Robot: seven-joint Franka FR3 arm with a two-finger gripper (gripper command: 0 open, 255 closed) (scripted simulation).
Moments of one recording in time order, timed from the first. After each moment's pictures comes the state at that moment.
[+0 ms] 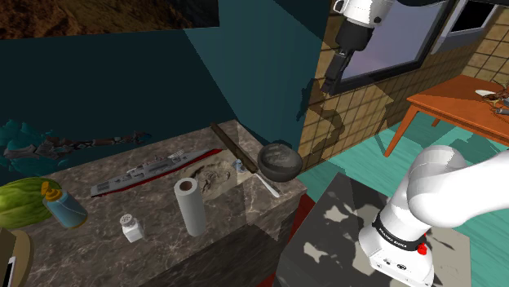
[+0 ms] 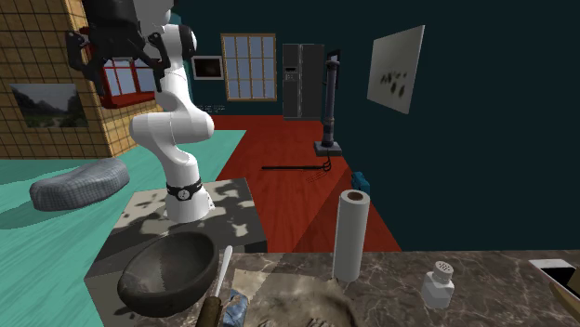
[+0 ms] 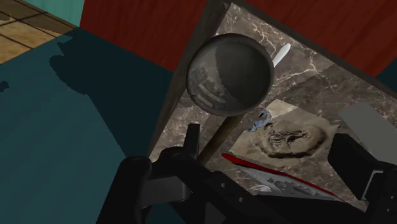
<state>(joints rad) 0.01 -0.83 -0.06 -2.31 0.02 1.65 -0.17</state>
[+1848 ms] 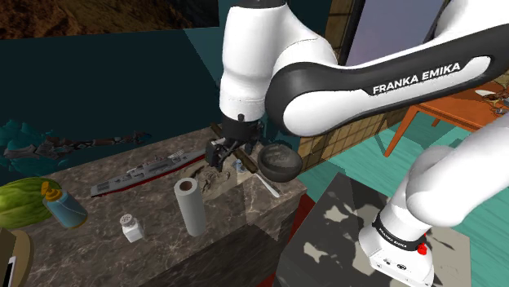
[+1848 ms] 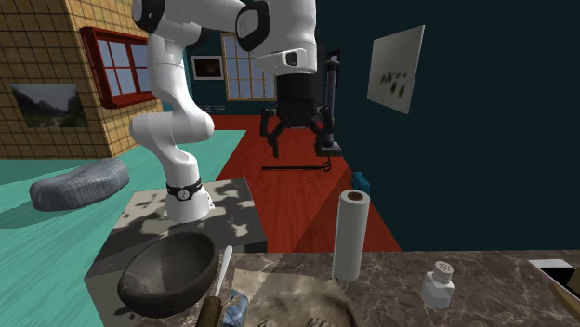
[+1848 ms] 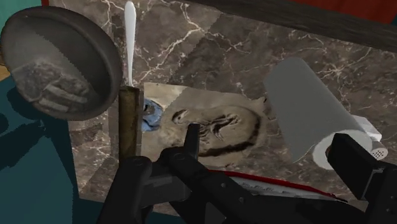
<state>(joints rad) -0.02 -0.34 0.63 -2.21 0.08 2.09 0.69</state>
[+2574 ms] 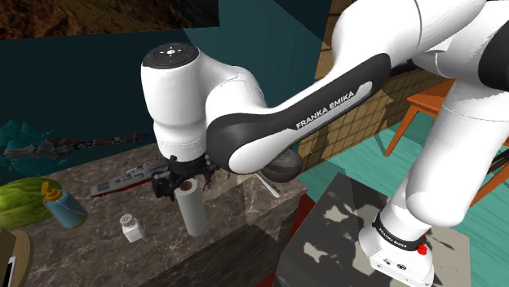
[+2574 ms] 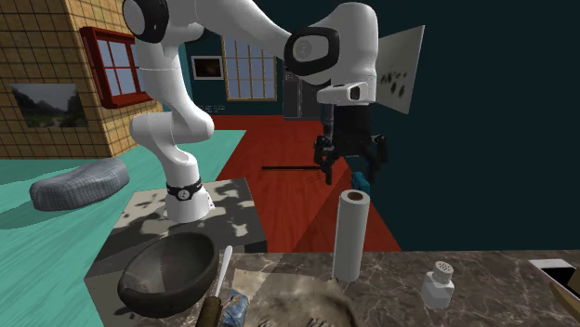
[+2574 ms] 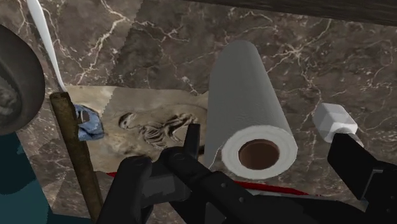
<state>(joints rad) -0.02 0.15 0.82 -1.92 -0.33 2.11 1.17</state>
